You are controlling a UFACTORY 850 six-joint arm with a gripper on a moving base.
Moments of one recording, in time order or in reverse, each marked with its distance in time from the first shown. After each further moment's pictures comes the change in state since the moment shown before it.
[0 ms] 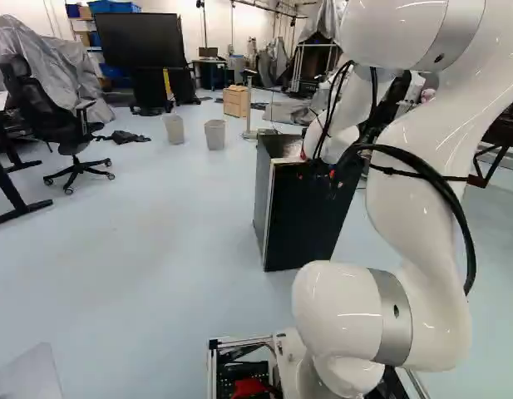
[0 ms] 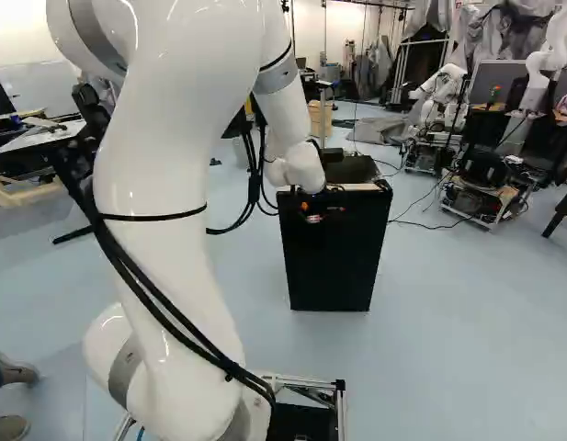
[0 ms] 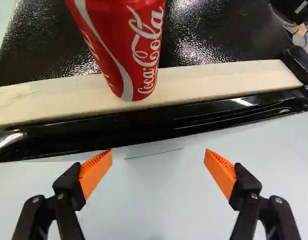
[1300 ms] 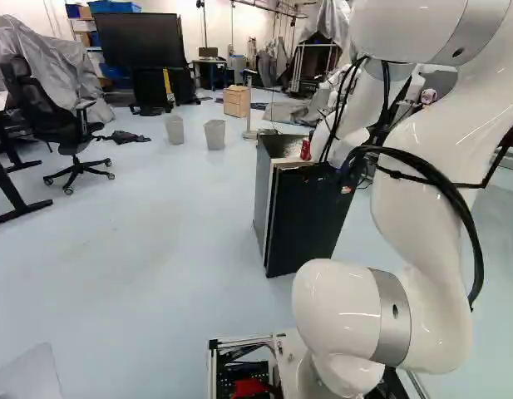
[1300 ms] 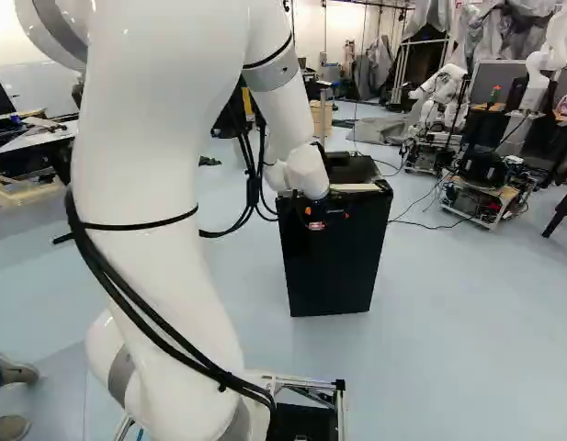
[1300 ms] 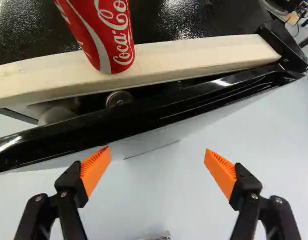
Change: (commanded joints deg) arm -2.4 3.2 4.0 0.0 0.0 0.0
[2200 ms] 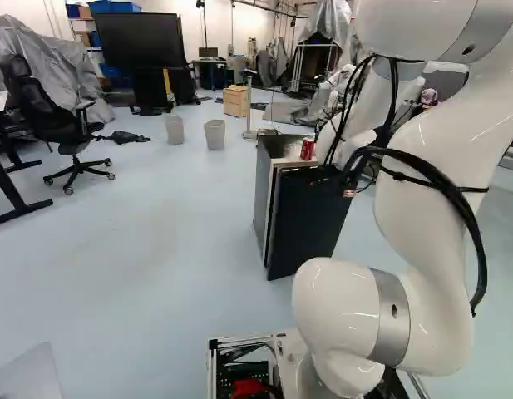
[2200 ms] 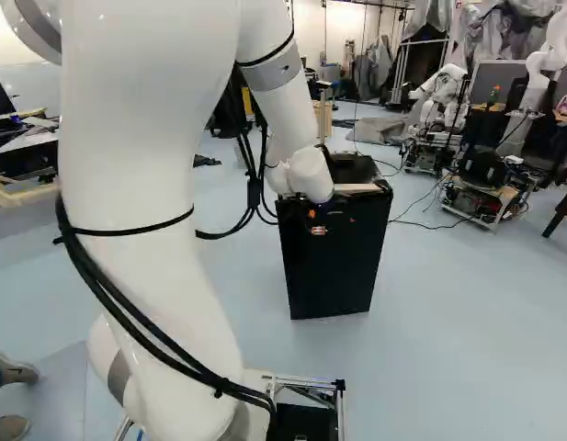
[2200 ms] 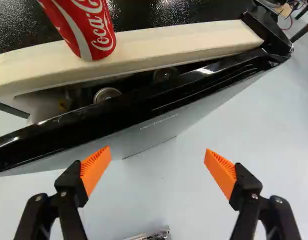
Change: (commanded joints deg) arm -2.1 2.2 2.6 0.0 0.0 0.0
